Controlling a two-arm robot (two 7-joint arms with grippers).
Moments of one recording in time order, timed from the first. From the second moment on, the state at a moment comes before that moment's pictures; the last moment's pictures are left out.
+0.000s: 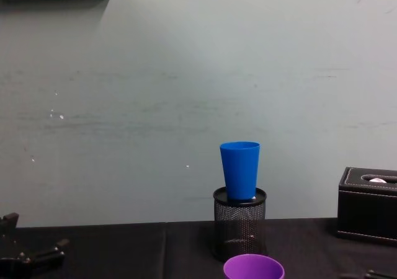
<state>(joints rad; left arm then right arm) -0.20 0.60 0.45 -1.41 -0.25 -0.12 0.03 0.24 0.65 -0.49 -1.37 0.55 -0.10 0.72</state>
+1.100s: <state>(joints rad) -0.20 0.60 0.45 -1.41 -0.25 -0.12 0.03 0.38 0.42 -0.55 -1.18 0.47 -0.13 0.71</state>
